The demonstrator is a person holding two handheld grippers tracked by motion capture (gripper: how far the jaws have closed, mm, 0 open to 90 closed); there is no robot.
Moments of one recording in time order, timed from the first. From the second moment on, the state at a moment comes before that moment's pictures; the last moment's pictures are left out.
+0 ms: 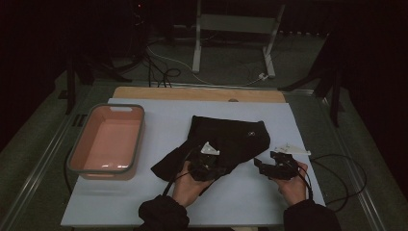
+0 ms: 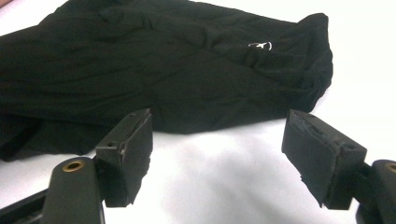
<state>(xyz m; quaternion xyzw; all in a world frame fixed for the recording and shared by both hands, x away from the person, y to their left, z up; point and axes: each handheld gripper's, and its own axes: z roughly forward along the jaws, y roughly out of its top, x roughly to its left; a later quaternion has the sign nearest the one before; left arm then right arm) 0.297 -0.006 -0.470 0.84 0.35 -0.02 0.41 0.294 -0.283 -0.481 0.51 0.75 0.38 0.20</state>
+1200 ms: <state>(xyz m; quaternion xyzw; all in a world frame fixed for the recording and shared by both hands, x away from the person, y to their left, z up) 0.314 0.012 -0.478 0.82 0.42 -0.01 0.39 0.294 -0.283 -0.481 0.50 0.75 0.38 0.20</state>
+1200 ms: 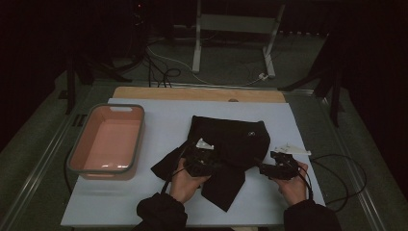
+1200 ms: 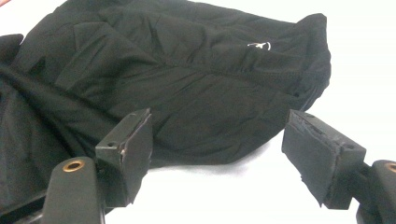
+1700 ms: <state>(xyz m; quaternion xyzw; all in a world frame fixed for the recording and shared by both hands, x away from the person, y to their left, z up) 0.290 0.010 -0.470 0.80 0.39 0.01 0.45 0.294 -0.283 -0.481 0.51 0.75 0.38 0.20</state>
